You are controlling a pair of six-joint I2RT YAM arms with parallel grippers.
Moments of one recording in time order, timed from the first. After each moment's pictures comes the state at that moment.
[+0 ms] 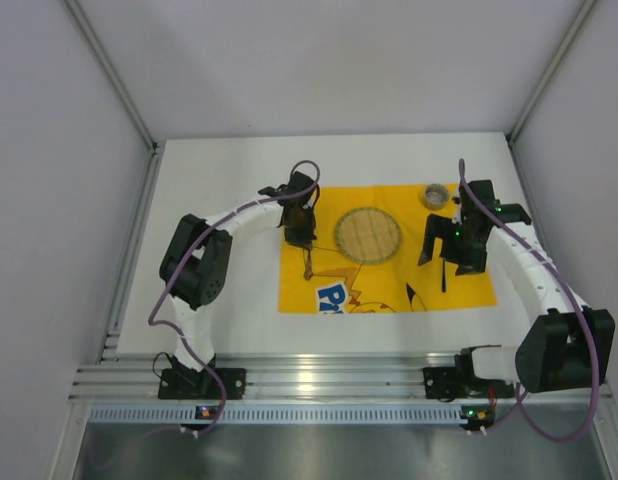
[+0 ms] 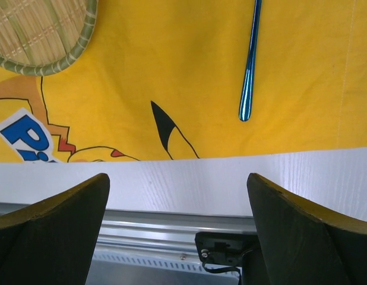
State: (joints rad) left arm -0.55 1.97 1.43 -0.60 0.06 -0.52; right arm 0.10 1.29 1.05 -1.00 -0.12 0.32
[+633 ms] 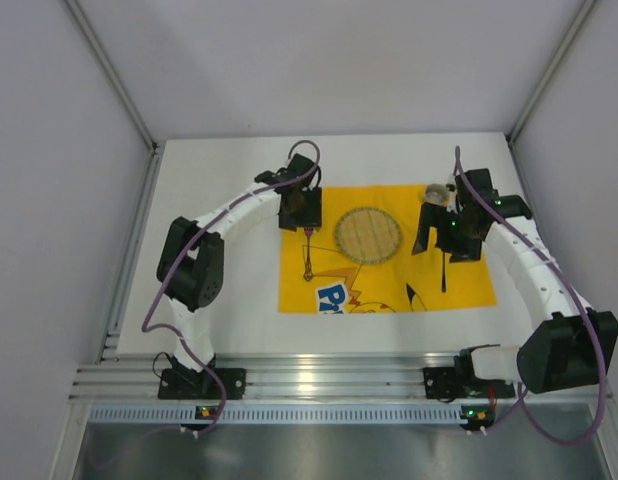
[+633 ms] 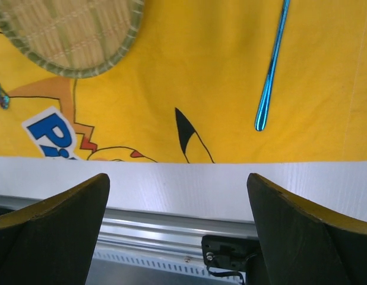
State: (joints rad) left arm -0.55 1.97 1.54 -0.70 -0.04 -0.52; right arm 0.13 1.29 1.11 -1.02 -0.13 0.32
